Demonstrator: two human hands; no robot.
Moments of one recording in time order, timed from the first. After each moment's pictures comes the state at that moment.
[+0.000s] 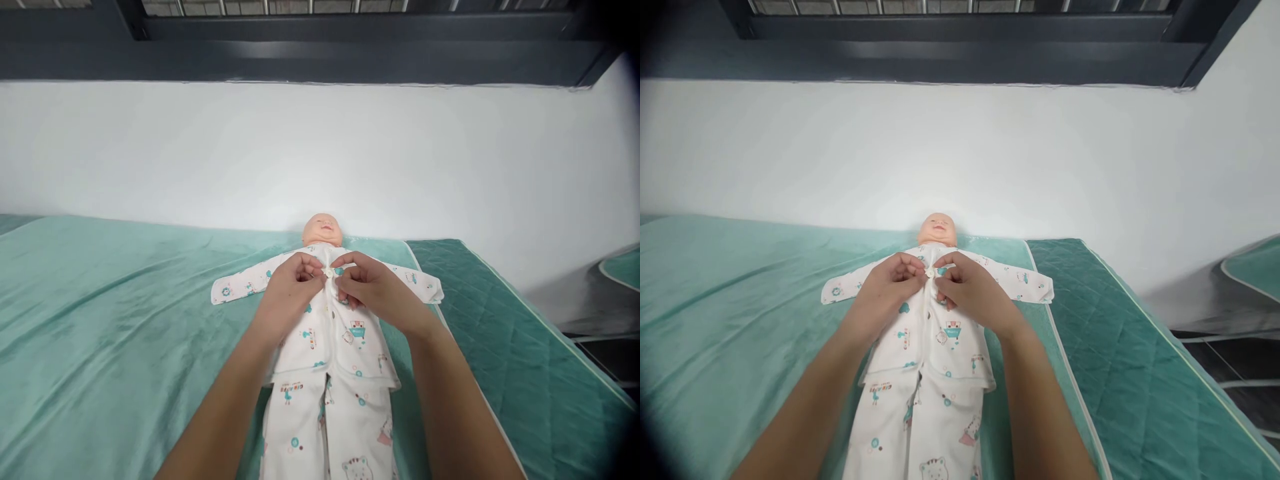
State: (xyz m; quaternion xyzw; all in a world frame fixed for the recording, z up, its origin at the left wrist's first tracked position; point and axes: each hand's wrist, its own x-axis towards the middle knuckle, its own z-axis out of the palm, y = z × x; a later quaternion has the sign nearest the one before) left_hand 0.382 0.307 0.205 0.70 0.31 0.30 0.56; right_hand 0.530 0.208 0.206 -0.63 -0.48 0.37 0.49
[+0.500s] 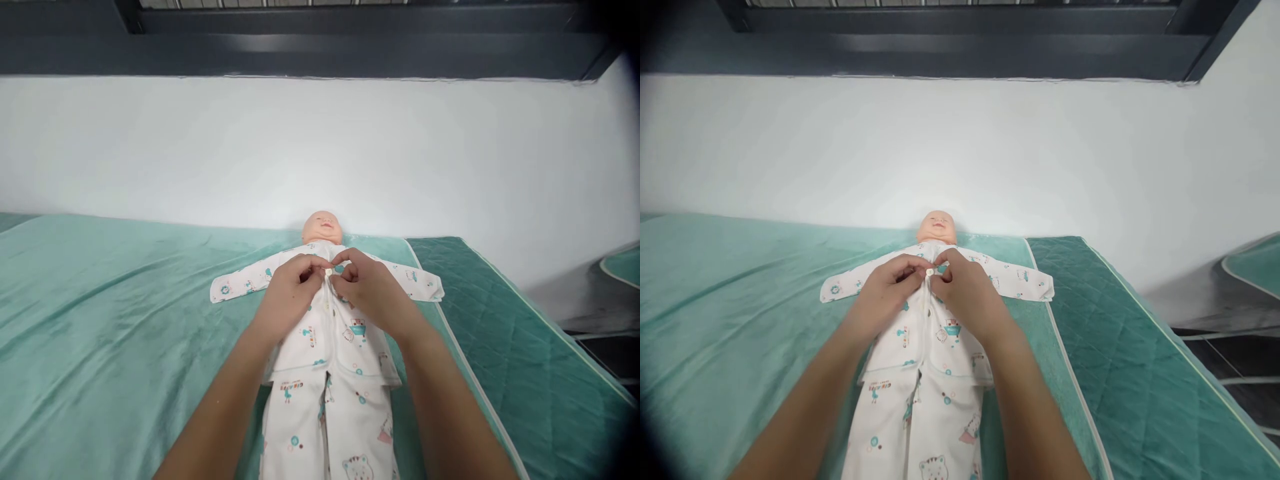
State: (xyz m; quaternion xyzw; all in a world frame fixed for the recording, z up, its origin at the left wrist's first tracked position) left_hand 0.381 0.306 0.206 0.76 0.28 0.30 0.50; right_hand 0.517 0.209 0.208 -0.73 -0.50 0.23 0.41
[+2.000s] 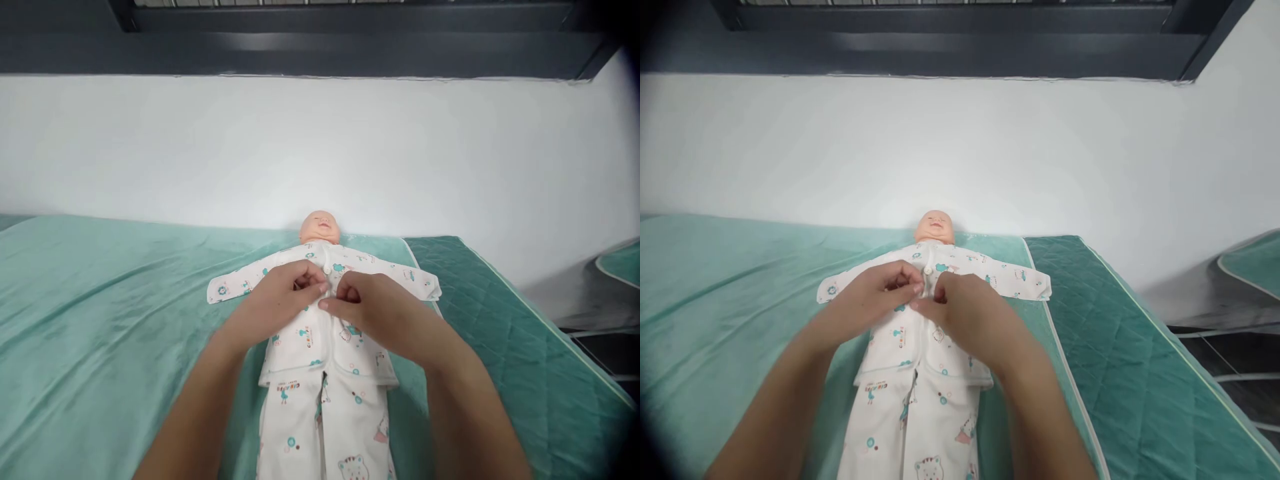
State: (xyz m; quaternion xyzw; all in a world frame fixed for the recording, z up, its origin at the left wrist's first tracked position) left_hand 0.360 0.310 0.228 0.83 0.25 0.14 0.48; right_hand 0.509 0.183 0.232 -0.77 -0.52 0.24 0.27
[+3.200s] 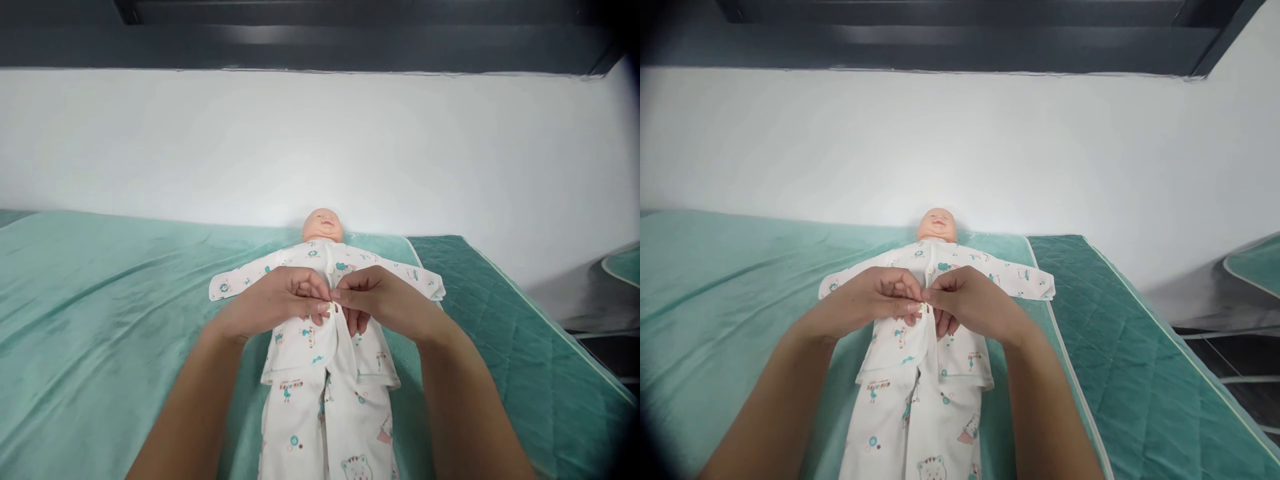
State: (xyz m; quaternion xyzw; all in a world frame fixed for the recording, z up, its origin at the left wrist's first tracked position) left_hand 0.353 0.322 0.227 0.77 0.15 0.05 0.62; right_hand 0.523 0.194 0.227 -0.60 -0.50 0.49 0.39
